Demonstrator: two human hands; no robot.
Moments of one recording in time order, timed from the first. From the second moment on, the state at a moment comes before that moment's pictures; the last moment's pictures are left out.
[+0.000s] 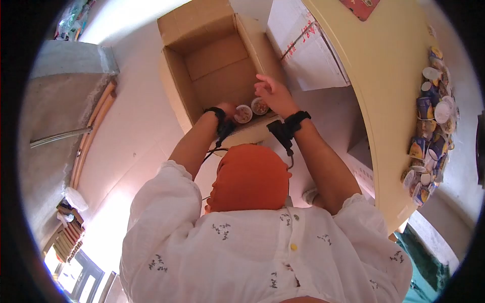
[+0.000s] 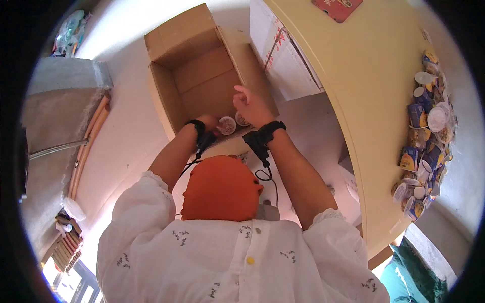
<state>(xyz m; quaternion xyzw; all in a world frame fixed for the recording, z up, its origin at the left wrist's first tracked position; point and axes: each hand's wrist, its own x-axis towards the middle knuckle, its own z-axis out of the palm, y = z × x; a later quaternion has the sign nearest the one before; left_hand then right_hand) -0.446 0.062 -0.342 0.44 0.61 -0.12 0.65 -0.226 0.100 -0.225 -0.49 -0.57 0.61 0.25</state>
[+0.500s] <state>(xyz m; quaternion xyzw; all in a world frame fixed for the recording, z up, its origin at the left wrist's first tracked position) -0.429 0.074 -0.334 0.52 0.59 -0.22 0.58 -0.208 0.096 -0.204 -0.49 -0.57 0.61 0.24</state>
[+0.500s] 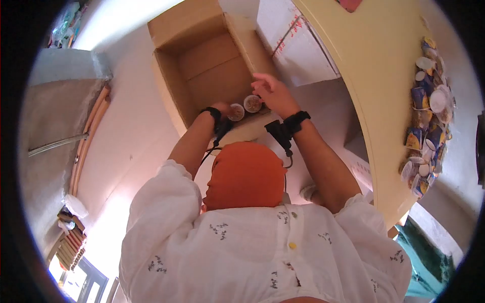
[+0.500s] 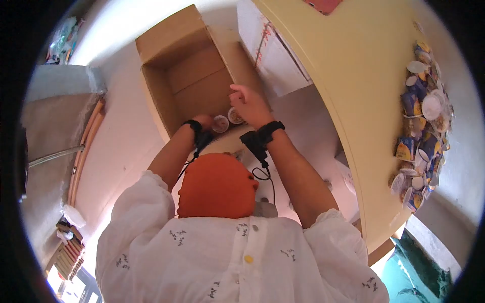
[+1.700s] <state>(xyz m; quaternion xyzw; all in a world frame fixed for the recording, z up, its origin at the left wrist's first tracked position) -0.074 0.084 0.052 0.64 0.37 0.14 0.66 0.146 -0.091 0.031 -0.71 -0.49 0.09 0.50</state>
